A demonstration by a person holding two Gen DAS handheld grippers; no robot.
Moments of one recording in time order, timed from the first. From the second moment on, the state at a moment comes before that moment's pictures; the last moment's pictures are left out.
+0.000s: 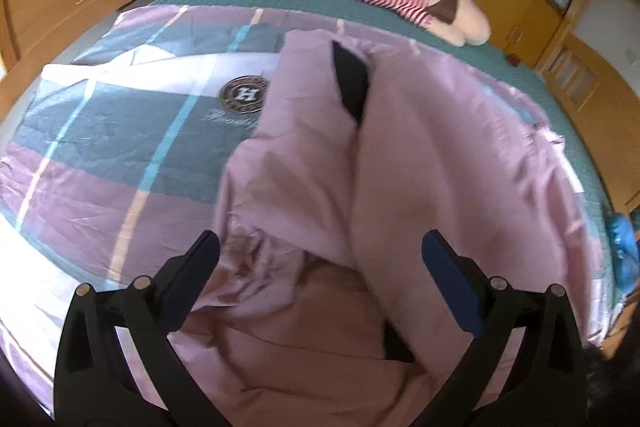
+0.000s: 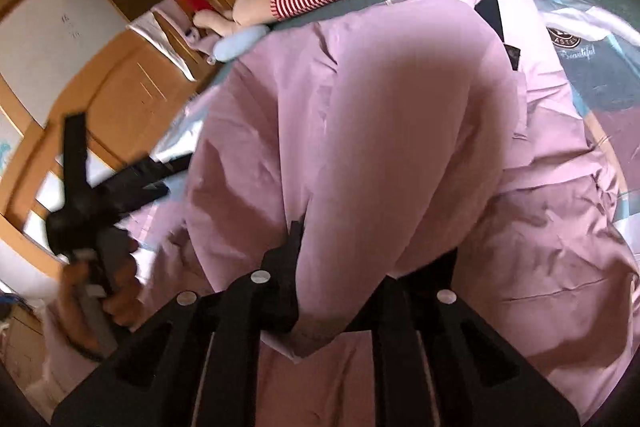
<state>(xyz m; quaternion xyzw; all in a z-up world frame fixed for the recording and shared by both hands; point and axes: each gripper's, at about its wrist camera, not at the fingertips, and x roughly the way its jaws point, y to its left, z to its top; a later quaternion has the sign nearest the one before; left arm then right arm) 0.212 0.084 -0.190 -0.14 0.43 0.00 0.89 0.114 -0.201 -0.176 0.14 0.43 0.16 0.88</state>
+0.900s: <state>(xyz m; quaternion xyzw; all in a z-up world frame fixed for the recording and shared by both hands) 0.224 0.004 -0.228 -0.14 0.51 -0.18 0.83 0.093 -0.149 -0.187 -0.07 0.41 0.12 0.90</state>
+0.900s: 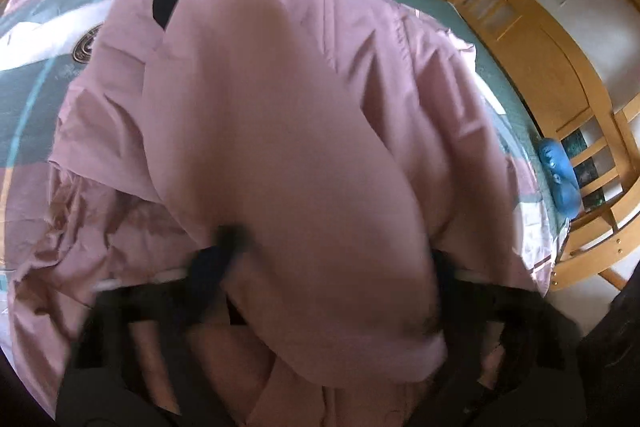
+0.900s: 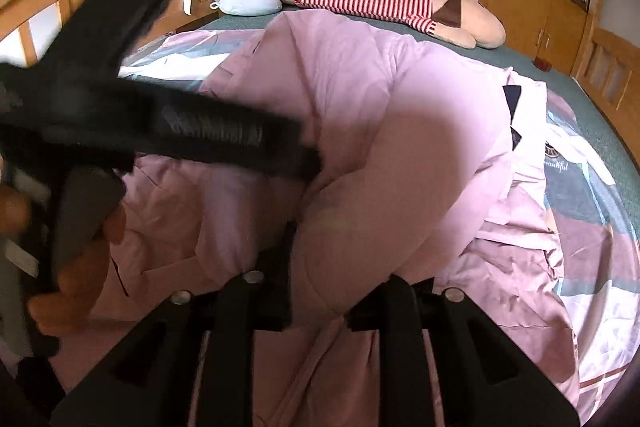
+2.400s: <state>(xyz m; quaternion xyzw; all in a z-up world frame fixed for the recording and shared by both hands) 0.217 0.043 -0.234 -0.28 0.51 -0.26 0.77 0.142 -0.243 -0.159 0.15 0.39 -0.10 0.90</state>
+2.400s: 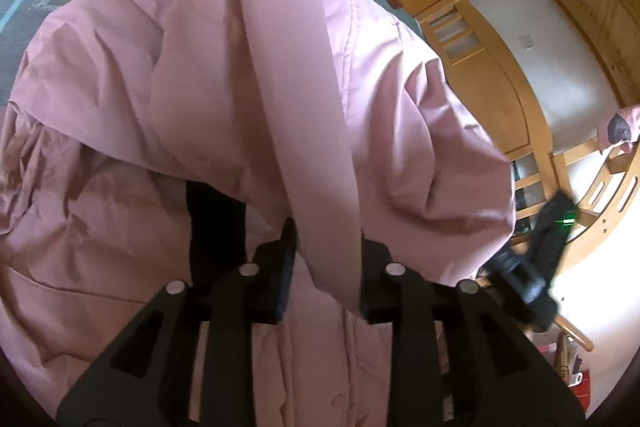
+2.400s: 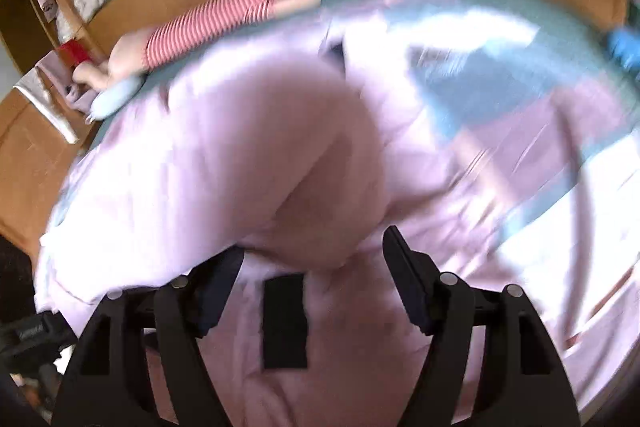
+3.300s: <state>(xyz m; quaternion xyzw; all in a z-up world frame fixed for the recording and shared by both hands) 0.205 0.015 -0.230 -0.12 0.51 -0.18 0.83 0.131 -0.181 -0.228 -0.04 0.49 0.05 0.87</state>
